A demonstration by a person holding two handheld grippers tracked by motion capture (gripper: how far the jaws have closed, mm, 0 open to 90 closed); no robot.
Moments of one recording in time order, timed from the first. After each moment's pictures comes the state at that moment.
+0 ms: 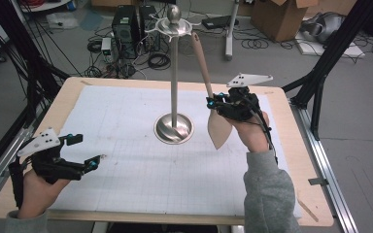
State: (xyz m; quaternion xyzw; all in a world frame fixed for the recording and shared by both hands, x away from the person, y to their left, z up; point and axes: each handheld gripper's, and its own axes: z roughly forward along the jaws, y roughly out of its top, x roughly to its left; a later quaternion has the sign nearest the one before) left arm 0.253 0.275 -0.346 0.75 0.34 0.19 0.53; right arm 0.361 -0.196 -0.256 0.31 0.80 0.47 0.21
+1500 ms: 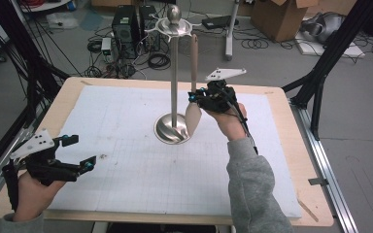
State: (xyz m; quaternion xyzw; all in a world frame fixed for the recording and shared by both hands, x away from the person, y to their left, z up) left arm 0.247 0.282 -0.344 0.75 0.34 0.19 0.54; right arm 0.402 -0.155 -0.275 0.30 0.80 0.48 0.19
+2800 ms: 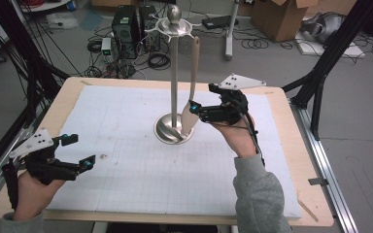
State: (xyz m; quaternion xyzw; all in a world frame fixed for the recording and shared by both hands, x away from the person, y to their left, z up) left arm 0.250 0.284 -0.344 0.74 0.35 0.19 0.54; right arm 0.357 -0.174 -0.263 0.29 0.76 0.54 0.22
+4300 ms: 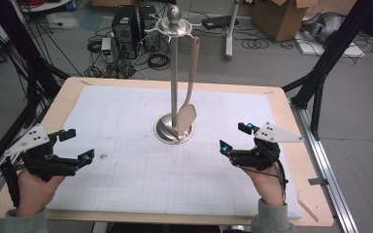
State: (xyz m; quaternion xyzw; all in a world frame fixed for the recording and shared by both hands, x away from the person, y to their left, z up) left arm 0.251 0.285 -0.337 0.72 0.35 0.21 0.56; right arm 0.276 -0.250 -0.328 0.32 0.74 0.55 0.23
